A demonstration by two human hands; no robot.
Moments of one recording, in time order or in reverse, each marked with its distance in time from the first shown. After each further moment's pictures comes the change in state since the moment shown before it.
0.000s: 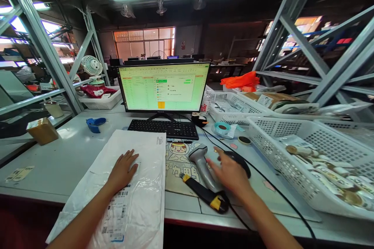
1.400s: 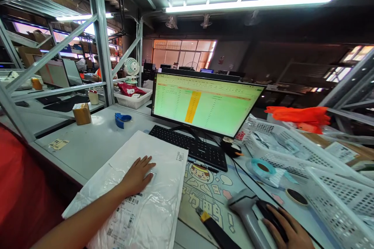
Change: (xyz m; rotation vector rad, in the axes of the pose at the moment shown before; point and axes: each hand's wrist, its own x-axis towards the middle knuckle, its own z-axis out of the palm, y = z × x) left_hand -0.003 0.013 -0.010 -0.060 -0.048 -0.049; right_hand 0.040 0.139 0.051 0.246 0.316 -0.238
